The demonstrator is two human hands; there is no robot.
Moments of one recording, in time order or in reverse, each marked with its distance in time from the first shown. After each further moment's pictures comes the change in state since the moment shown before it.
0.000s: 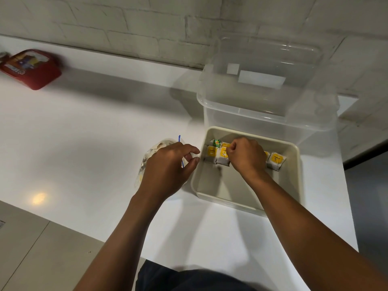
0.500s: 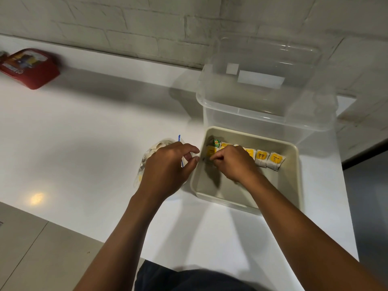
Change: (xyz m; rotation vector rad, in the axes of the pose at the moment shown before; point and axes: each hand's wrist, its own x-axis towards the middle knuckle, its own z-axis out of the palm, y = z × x) left_hand 0.001 -0.001 0.001 -0.005 0.000 0.017; right_hand -0.018 -0.012 -0.003 0.097 -0.295 -0.272
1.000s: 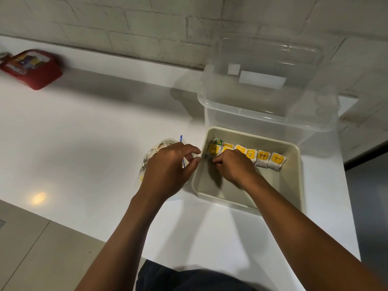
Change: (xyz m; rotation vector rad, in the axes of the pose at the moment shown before) left_hand -0.002 0.000 -0.001 0.002 0.011 0.005; right_hand 0.002 0.001 0.009 -0.103 -0.050 -0.004
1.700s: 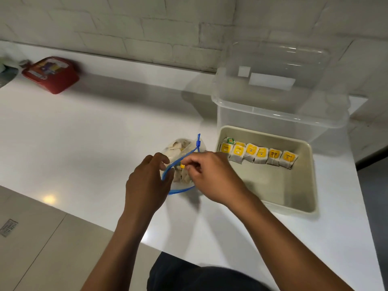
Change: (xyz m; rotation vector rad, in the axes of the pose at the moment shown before) left_hand -0.057 -0.045 -0.035 0.113 0.022 -0.355; right_hand -0.074 -0.124 -0.036 0.407 0.122 -0.234
